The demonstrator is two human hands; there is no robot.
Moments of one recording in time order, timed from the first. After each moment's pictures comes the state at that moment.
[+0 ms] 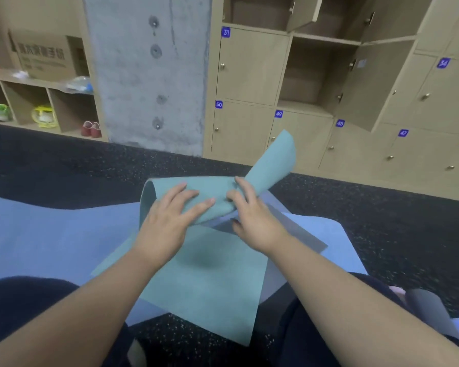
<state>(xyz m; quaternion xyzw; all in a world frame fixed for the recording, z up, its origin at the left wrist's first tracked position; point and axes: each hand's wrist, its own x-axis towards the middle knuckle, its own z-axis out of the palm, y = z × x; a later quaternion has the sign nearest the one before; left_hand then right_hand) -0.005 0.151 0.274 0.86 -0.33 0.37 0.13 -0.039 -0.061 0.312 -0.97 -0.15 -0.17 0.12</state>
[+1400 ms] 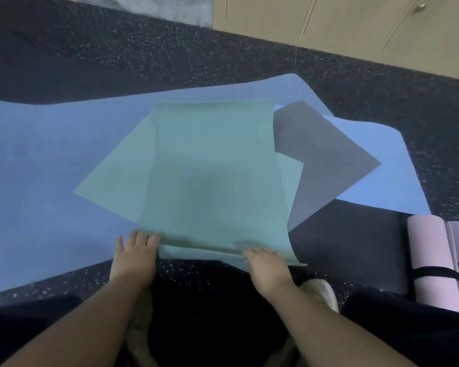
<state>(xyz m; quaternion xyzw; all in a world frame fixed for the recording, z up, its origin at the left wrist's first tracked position) 0.000 0.197 -0.006 0.98 -0.07 -0.17 -0.08 -0.052 -0.073 0.012 -0.97 -0.02 0.23 0.06</state>
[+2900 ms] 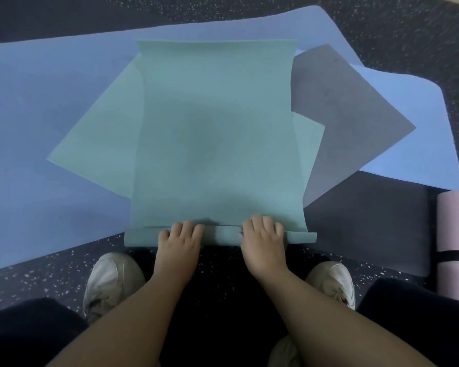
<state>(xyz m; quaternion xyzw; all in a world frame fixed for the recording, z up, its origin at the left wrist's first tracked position) -0.020 0.136 -0.079 0.98 -0.20 -0.01 0.01 -0.038 -0.050 -0.057 -1.00 0.02 -0.03 0.02</state>
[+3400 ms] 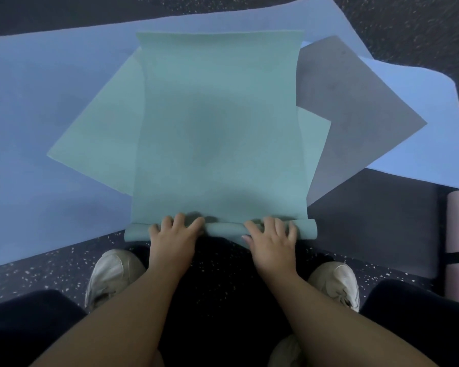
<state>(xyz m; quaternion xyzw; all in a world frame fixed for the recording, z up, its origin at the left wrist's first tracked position) -0.007 0.140 -0.080 0.99 -0.15 -0.05 0.04 -0.051 -0.066 -0.073 -1.00 0.05 0.00 0.01</state>
